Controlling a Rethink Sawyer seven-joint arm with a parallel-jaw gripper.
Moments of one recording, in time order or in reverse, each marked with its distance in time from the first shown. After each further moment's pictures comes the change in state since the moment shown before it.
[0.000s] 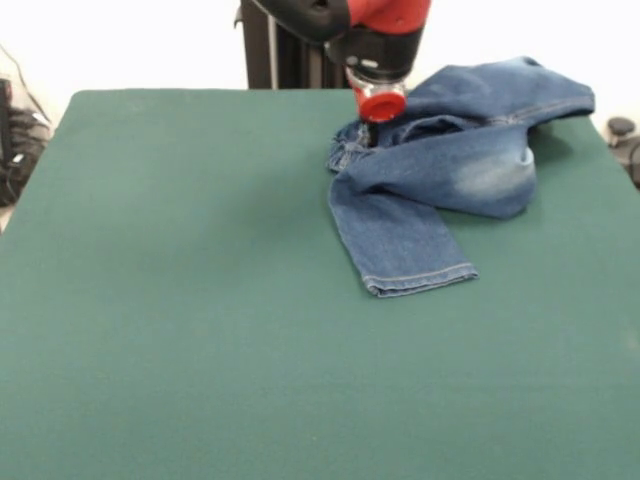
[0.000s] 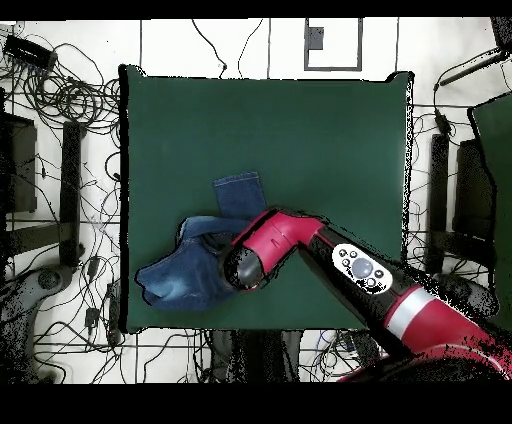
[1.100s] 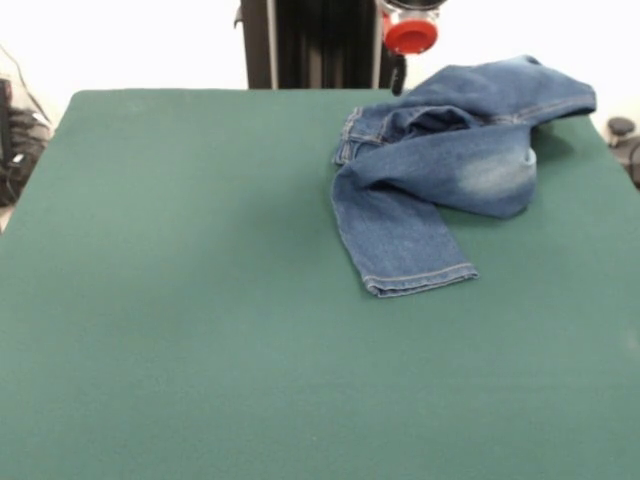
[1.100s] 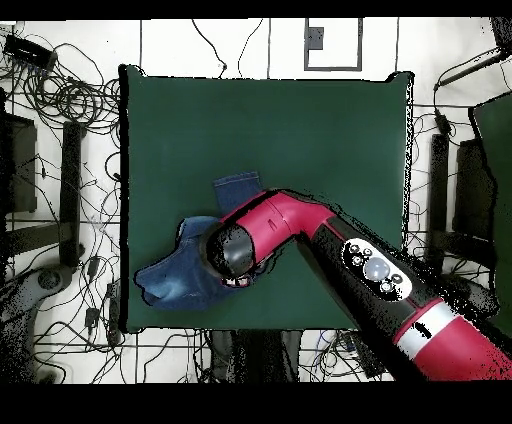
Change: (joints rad) arm 0.013 -0.211 0.068 0.002 0.316 0.133 0.000
